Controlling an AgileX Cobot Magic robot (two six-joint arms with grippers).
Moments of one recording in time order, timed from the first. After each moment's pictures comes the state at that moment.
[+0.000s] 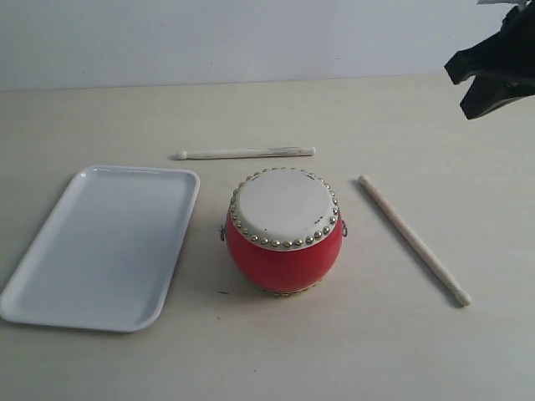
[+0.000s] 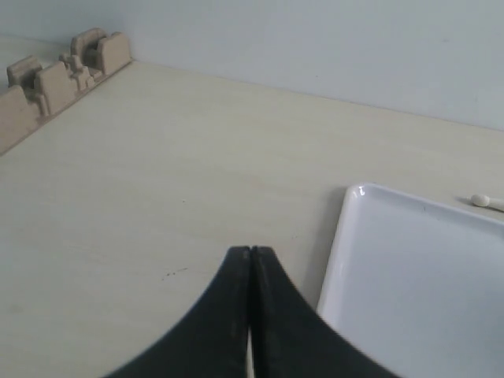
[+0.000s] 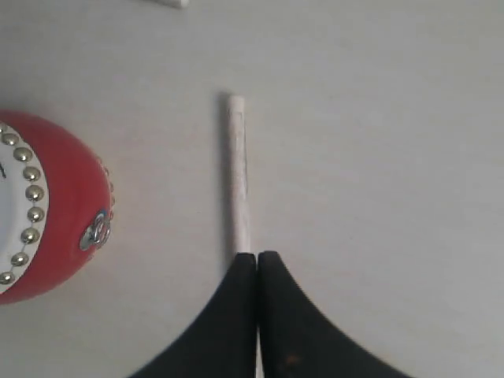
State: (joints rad) left arm 0.07 0.01 0.00 0.27 0.37 -0.37; right arm 0.09 1.58 -1.27 0.26 1.03 -0.35
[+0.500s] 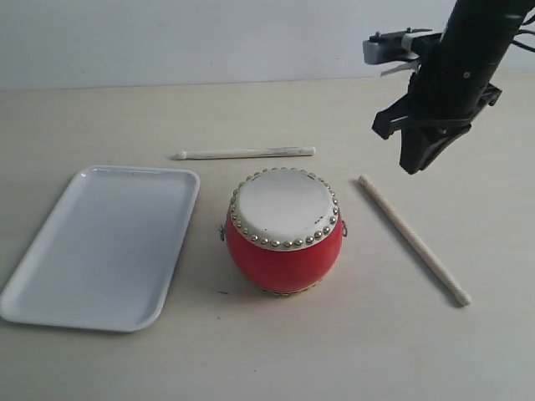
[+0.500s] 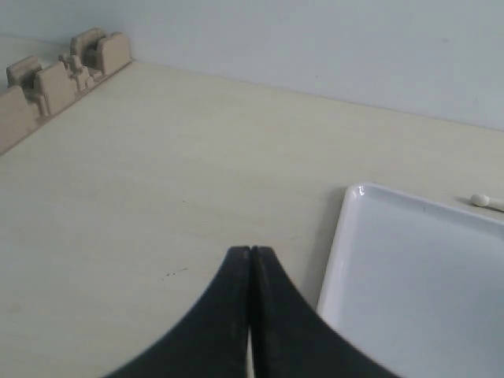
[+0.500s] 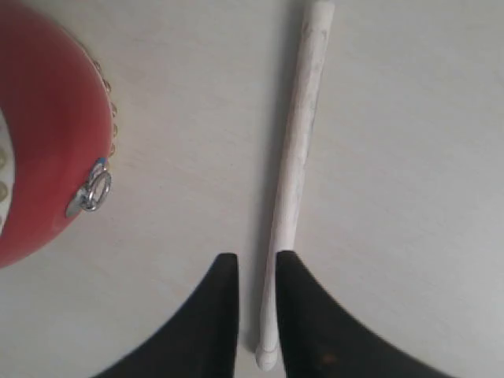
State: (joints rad) left arm 0.07 0.01 0.00 0.27 0.37 -0.37; right arm 0.25 1.91 -1.46 0.15 1.22 -0.31
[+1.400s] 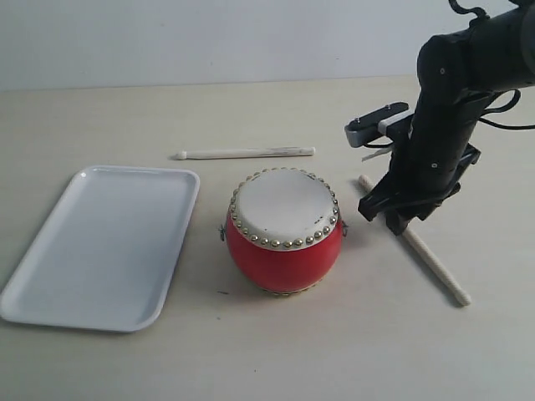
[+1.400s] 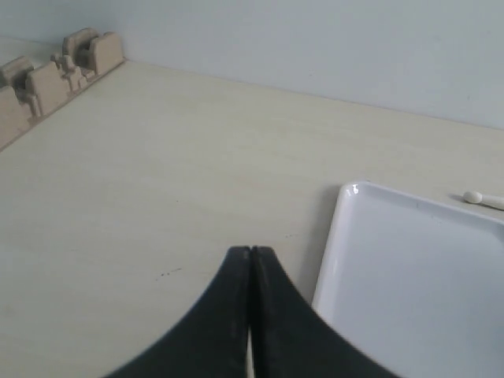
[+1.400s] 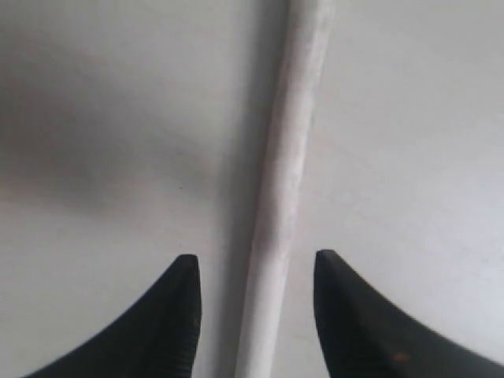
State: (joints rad) left arm 0.05 0.01 0.00 0.27 0.37 -0.37; right arm 0.34 1.95 -1.18 -0.04 0.85 -0.15
